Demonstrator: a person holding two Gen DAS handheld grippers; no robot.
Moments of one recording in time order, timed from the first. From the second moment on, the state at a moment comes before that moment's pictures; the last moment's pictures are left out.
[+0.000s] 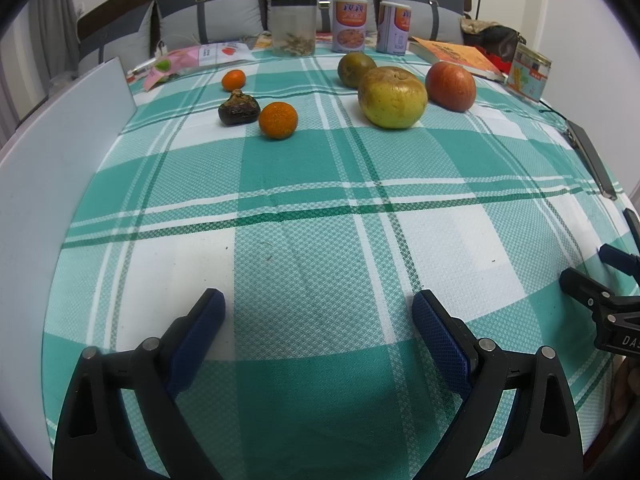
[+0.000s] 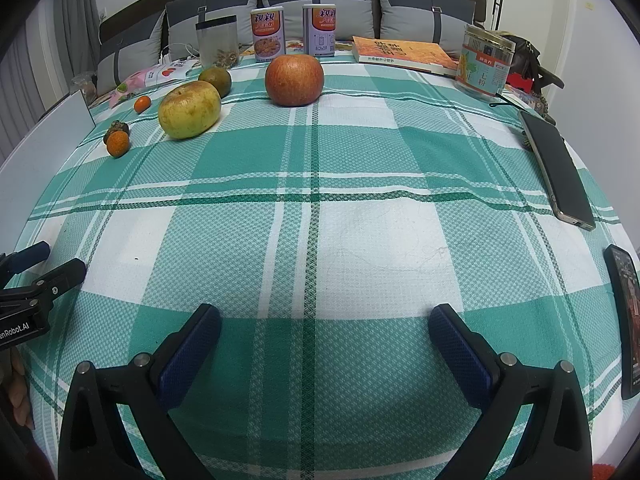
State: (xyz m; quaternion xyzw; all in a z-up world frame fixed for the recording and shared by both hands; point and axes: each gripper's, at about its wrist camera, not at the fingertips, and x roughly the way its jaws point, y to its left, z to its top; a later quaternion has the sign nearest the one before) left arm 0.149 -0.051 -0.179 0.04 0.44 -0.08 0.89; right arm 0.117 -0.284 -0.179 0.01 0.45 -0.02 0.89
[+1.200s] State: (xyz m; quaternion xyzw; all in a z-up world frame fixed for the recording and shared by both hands) left arm 0.182 -0.027 -0.157 0.00 0.47 -0.12 0.87; right arm 0.117 -0.285 -0.179 0.01 0.45 -0.02 0.89
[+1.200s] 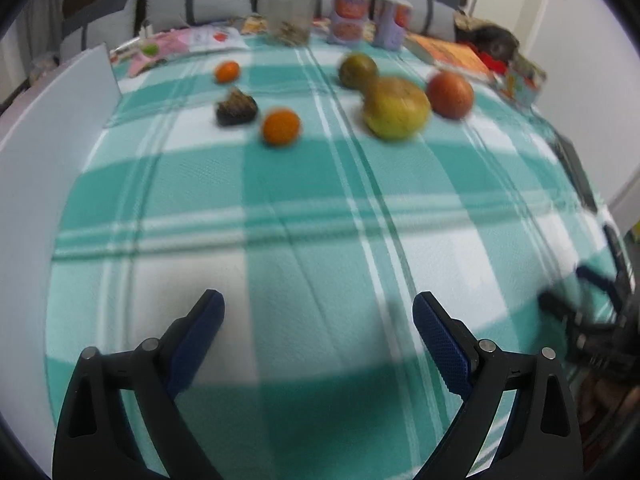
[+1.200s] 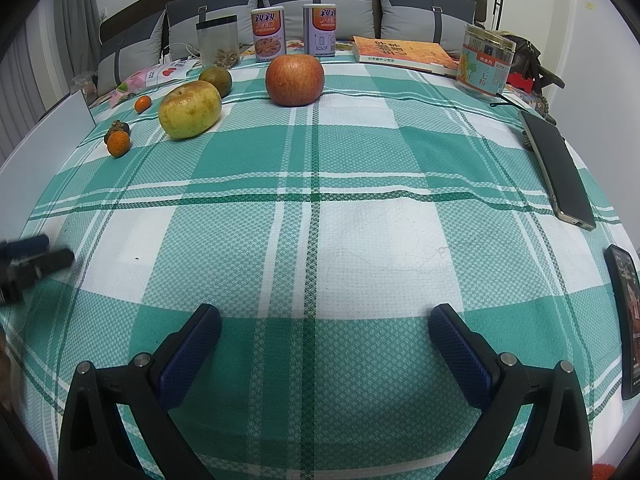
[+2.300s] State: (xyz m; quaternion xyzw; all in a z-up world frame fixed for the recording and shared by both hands) left arm 0.326 0.023 -0.128 -0.01 0.56 -0.05 0.83; right arm 0.117 -0.285 -0.178 0.01 0.45 -0.02 0.89
